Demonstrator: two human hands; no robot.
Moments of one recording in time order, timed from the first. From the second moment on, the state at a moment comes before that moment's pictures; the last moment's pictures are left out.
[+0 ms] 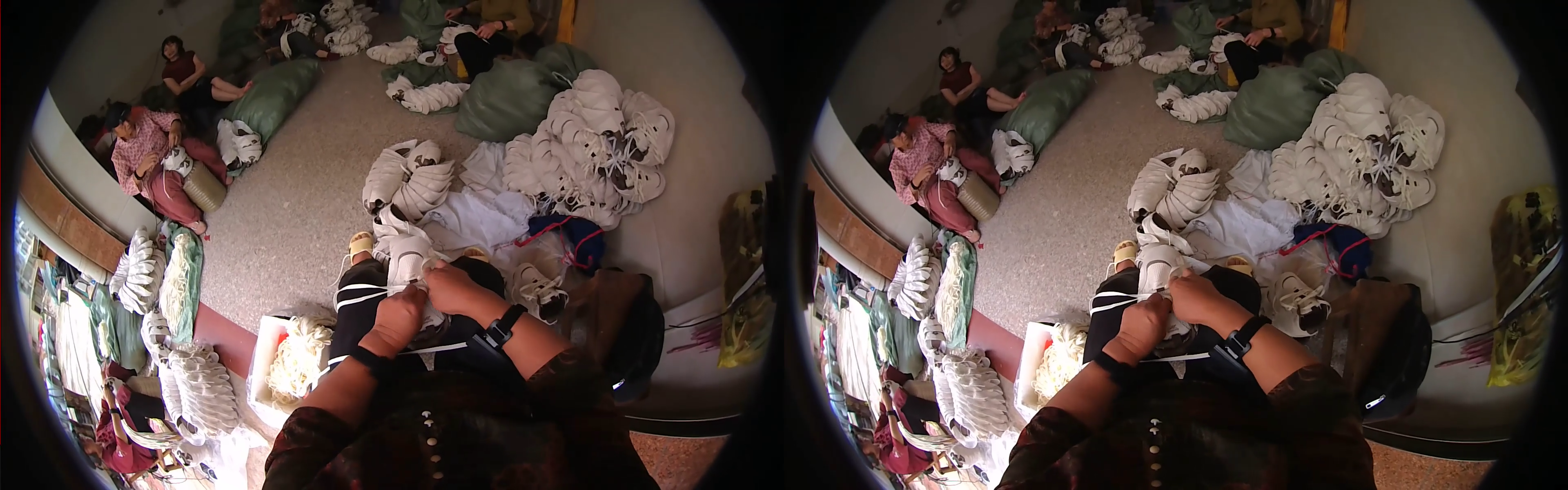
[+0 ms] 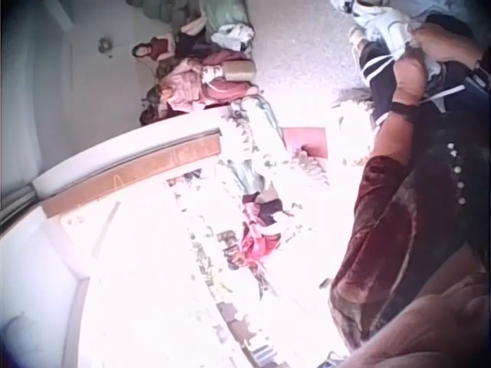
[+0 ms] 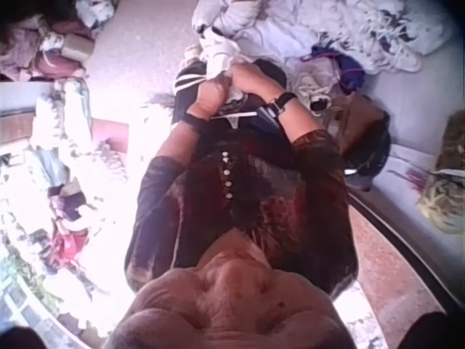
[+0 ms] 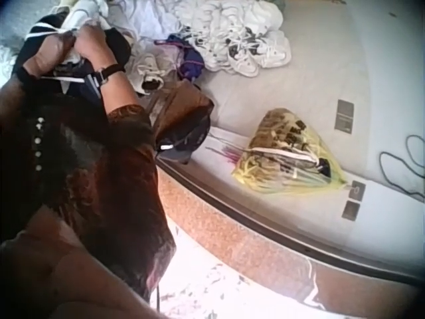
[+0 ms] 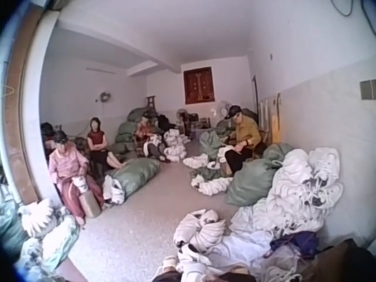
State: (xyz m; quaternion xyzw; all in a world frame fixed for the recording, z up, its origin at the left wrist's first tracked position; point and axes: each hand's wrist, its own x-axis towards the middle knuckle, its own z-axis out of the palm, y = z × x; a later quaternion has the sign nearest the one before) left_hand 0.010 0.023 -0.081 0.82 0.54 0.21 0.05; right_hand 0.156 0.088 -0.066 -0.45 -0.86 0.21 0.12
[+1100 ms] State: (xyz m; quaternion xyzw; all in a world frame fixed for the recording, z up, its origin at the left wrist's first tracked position) left_hand 0.029 0.043 -0.058 0.75 0.65 0.13 0.09; right_hand 0.160 0.096 -0.088 -0.44 -0.80 0.27 0.30
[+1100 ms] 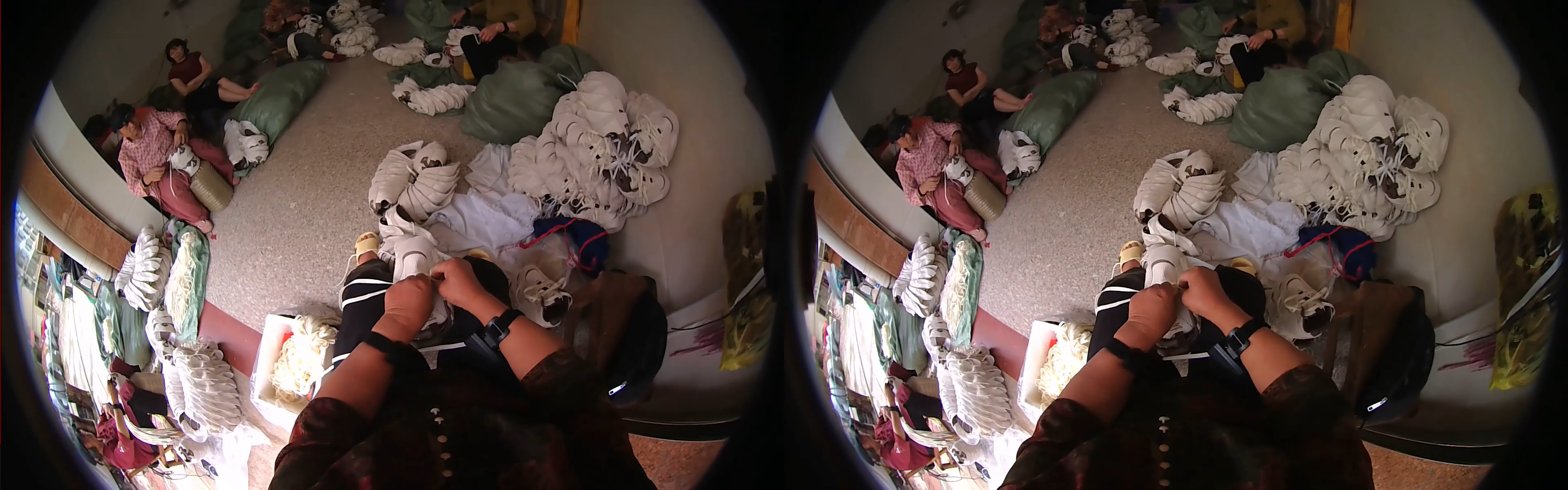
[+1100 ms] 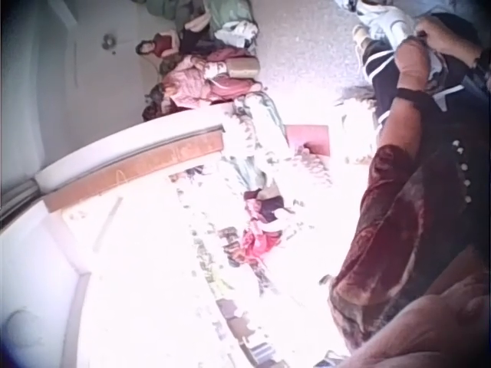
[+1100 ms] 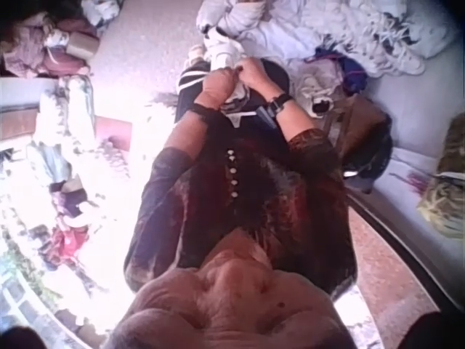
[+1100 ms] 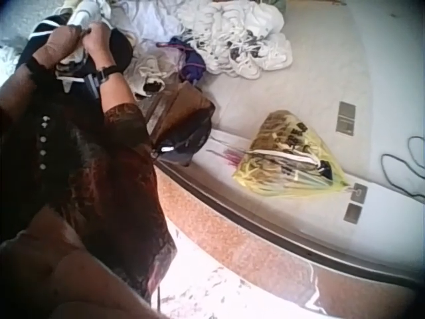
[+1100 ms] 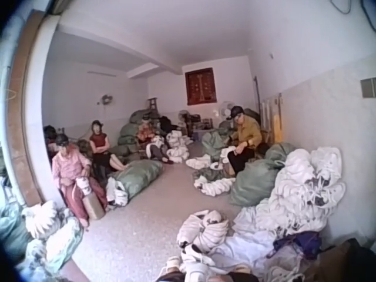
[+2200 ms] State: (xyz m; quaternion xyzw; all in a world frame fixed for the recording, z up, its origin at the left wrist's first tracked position) left_hand -0.021 0.060 -0.120 0.40 0.61 0.55 0.42; right_hand 0.133 0.075 -0.099 -0.39 -0.84 0.17 0.33
